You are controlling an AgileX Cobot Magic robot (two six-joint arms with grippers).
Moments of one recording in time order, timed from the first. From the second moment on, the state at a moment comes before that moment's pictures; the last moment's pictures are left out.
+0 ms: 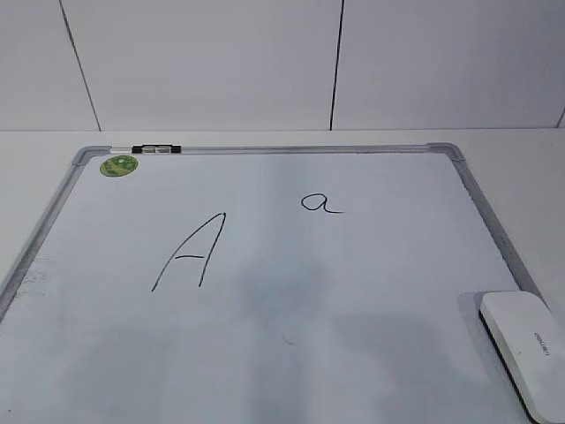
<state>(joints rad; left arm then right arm) -0.02 0.01 -0.51 -0.09 1.11 0.02 0.02 -0.02 -0.50 -0.02 1.14 -0.03</state>
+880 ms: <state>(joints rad) -0.02 0.01 -0.51 -0.09 1.11 0.02 0.02 0.36 -0.65 0.02 1.14 -0.03</state>
